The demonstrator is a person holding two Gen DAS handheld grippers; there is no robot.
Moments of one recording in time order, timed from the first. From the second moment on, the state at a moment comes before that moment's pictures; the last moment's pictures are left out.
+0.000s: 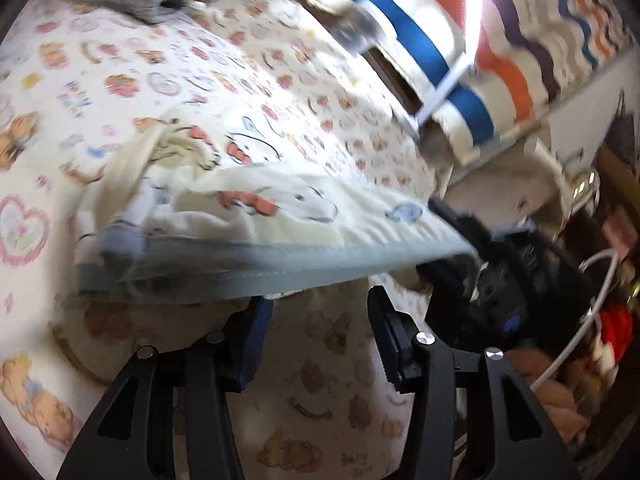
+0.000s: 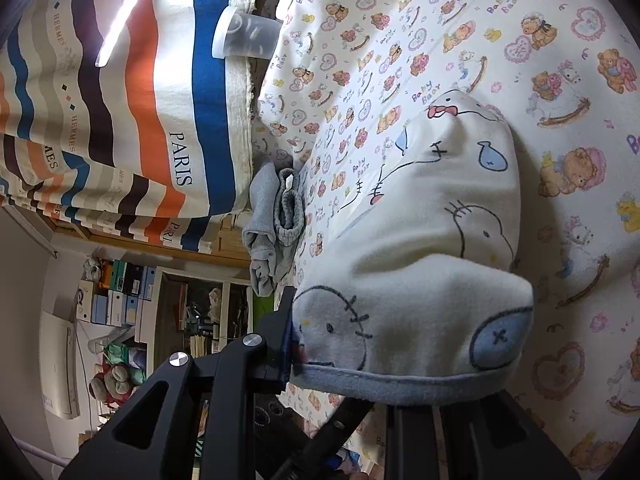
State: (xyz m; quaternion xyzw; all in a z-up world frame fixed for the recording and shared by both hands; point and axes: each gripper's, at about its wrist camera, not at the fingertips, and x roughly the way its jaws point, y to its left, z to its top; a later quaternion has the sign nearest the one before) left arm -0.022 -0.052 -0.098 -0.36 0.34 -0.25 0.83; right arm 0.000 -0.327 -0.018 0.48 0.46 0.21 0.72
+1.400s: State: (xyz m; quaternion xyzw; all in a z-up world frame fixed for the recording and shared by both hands) left arm -0.040 -0.031 -0.116 -0.64 0.27 -0.06 0.72; right arm 0.005 -0.325 -0.028 0.52 0.46 0.24 0.68
